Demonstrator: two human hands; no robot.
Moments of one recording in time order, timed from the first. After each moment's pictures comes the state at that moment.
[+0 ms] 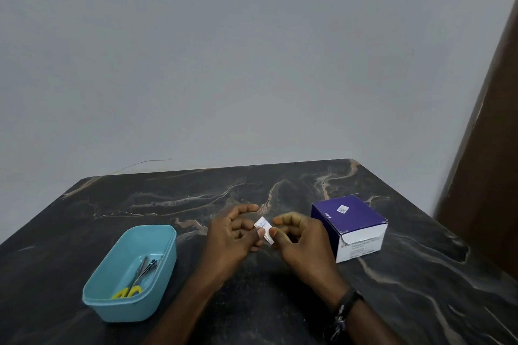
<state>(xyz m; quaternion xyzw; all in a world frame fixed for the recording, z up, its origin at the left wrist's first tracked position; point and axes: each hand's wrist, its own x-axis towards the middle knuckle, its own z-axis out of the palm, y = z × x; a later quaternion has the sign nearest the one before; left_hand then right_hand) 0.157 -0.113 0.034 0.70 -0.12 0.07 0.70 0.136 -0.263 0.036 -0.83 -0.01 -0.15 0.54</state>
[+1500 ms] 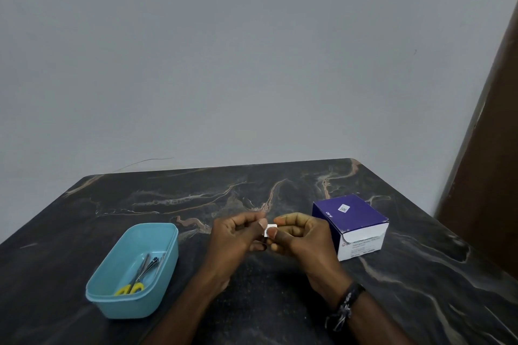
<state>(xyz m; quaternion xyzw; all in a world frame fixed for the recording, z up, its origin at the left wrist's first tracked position) 0.158 -0.116 0.029 0.66 -0.08 0.02 0.74 0.134 -0.263 0.040 -0.66 0.00 -0.06 0.75</state>
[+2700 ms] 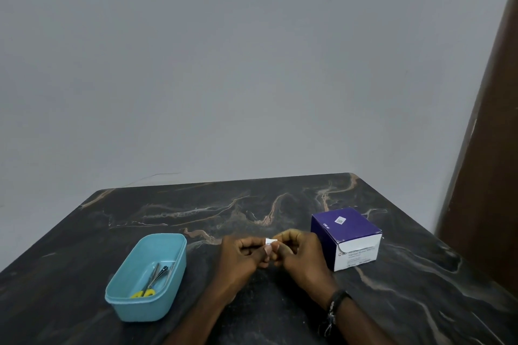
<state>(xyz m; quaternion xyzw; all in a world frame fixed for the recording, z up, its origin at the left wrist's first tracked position) 0.159 -0.122 0.010 0.72 -0.09 0.04 0.69 0.144 -0.265 0.022 -0.80 -0.02 -0.11 0.59</state>
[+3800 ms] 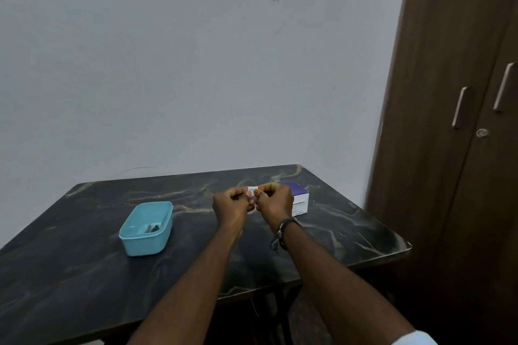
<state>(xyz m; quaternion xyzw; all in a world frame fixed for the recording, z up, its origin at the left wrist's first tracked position) 0.072 -0.174 0.067 0.64 0.00 0.15 0.75 0.066 -0.264 0.072 -0.76 0.10 -0.26 0.59</state>
